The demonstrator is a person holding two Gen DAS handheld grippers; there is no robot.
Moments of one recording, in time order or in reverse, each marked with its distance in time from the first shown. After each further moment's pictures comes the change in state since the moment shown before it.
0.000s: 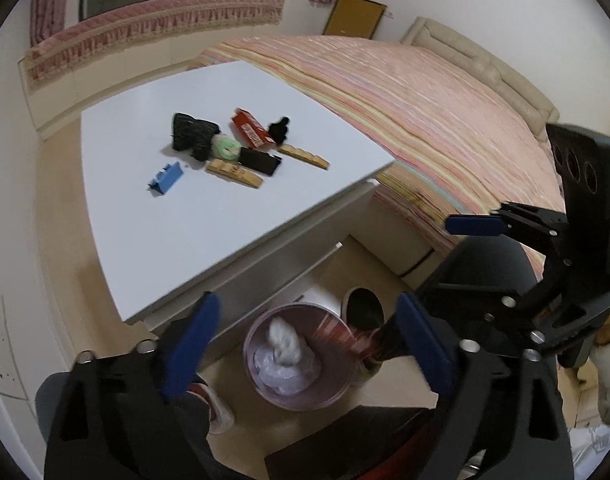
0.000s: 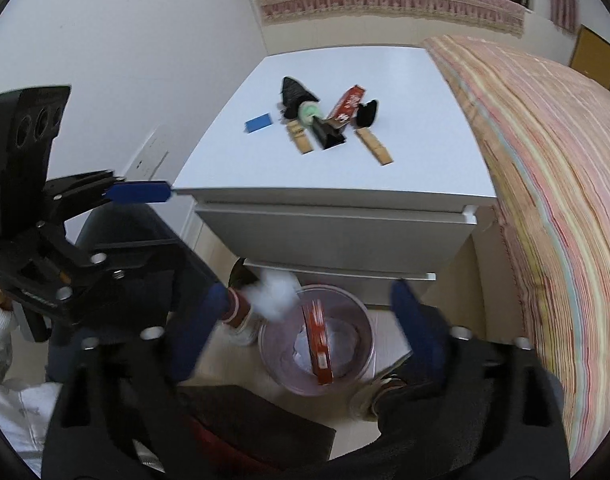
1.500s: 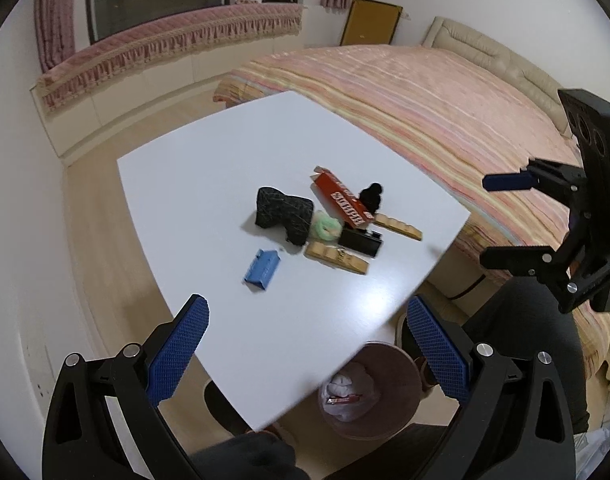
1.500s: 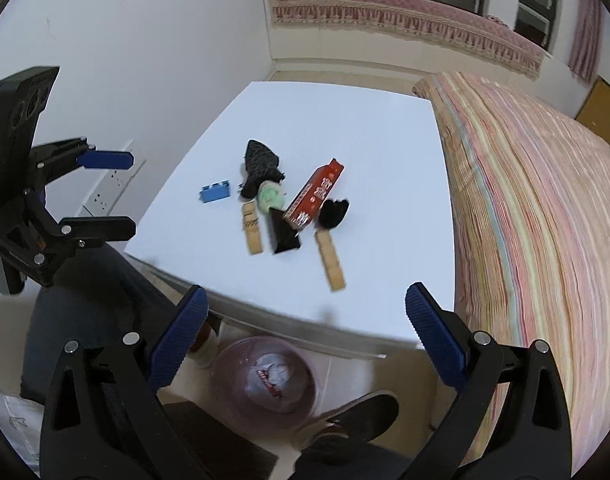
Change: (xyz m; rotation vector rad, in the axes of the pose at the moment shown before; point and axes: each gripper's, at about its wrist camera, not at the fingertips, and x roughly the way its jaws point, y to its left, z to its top) left arm 0.007 0.074 0.081 0.058 0.004 0.107; right arm 0.032 -0.026 0.113 -0.175 0.019 -0.054
